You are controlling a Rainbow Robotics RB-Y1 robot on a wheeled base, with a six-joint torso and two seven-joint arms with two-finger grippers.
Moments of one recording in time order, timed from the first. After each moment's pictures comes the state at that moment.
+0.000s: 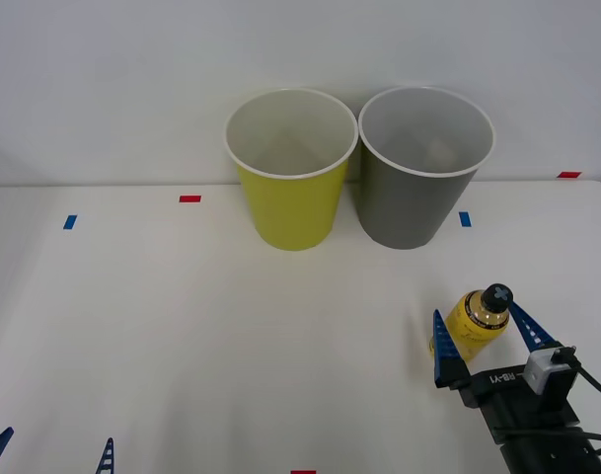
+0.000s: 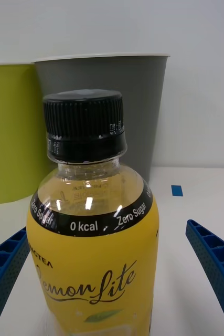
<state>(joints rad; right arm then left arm) 0.53 -0.34 0.23 -1.87 -0.18 -0.38 1.52 1.08 0.48 -0.27 -2.06 0.40 -0.63 -1.95</state>
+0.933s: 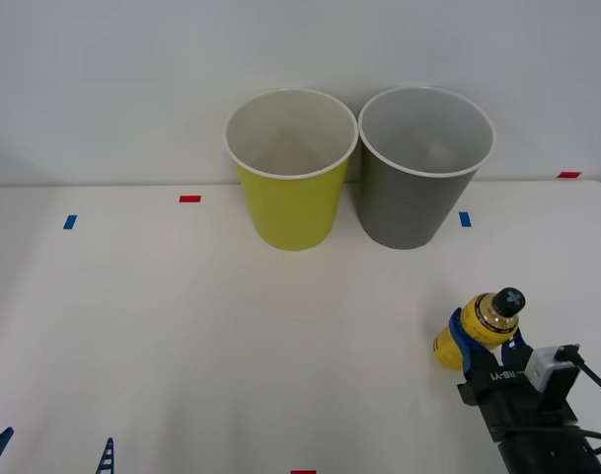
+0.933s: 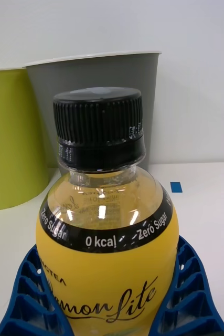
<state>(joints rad) 0.53 -0.32 0.23 -1.87 -0.19 -0.37 1.49 1.08 0.48 -0.27 -2.06 0.40 -0.63 -1.95</state>
